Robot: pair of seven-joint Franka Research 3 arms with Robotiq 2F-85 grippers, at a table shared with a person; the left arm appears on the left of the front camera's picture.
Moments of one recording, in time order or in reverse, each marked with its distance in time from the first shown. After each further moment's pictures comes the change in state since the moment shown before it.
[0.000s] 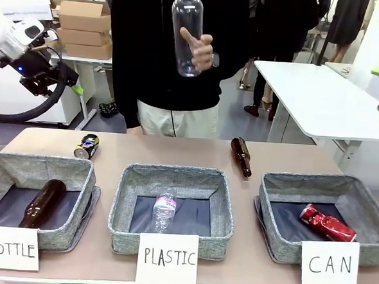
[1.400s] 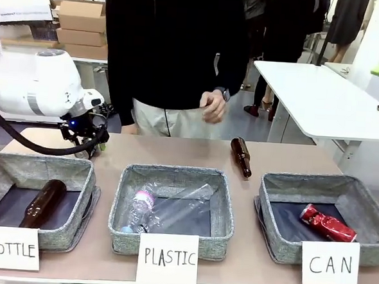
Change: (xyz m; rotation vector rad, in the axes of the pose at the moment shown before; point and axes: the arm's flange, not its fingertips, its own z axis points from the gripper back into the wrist) left arm -0.018 0.013 -0.216 0.360 0.269 -0.020; right arm 0.000 0.000 0.000 0.000 0.000 0.000
